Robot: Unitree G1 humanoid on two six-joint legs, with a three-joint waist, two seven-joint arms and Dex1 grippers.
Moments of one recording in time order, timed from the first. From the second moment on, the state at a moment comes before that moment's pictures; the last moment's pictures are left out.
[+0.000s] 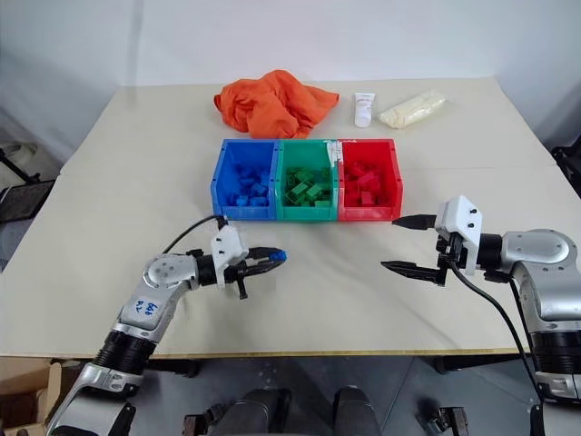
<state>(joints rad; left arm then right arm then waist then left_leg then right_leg) -0.46 0.41 -0.09 0.11 -0.15 0.08 -0.83 -0.38 -0.86 -0.13 0.09 0.40 0.18 1.29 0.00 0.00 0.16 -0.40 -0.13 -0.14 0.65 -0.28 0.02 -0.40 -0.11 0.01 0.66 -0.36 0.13</state>
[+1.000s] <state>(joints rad) -0.74 0.47 0.04 0.46 -0.17 0.03 -0.75 -0.45 -0.81 -0.20 0.11 0.47 0.18 1.19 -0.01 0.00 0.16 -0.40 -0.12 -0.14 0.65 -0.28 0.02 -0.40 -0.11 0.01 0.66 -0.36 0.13</state>
